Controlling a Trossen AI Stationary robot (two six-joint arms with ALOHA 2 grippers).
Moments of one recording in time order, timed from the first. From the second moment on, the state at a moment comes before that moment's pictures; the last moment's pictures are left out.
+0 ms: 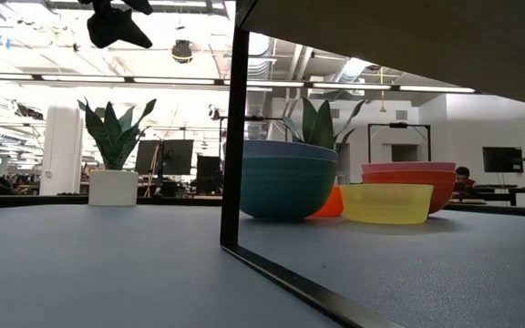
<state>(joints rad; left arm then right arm) 0.01 0.89 0.99 -0.70 -0.11 -0.45 0.57 1.88 2.07 -1.45 0.08 1.39</state>
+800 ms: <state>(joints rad) 0.03 0.88 0.99 -0.68 -0.07 -0.46 0.20 1.74 2.10 -1.57 0.34 0.95</state>
